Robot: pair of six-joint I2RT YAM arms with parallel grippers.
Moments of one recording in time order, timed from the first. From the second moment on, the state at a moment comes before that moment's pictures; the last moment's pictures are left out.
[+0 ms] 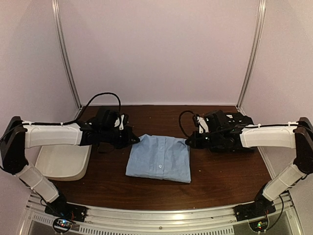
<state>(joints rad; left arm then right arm) -0.72 1.52 0.93 -0.08 0.23 -0.82 0.67 1.49 0.86 -0.06 -0.17 0.59</state>
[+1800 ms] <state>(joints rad) -0.44 2.01 1.27 0.00 0.27 -0.64 0.47 2.02 1.29 0.01 -0.21 0.52</state>
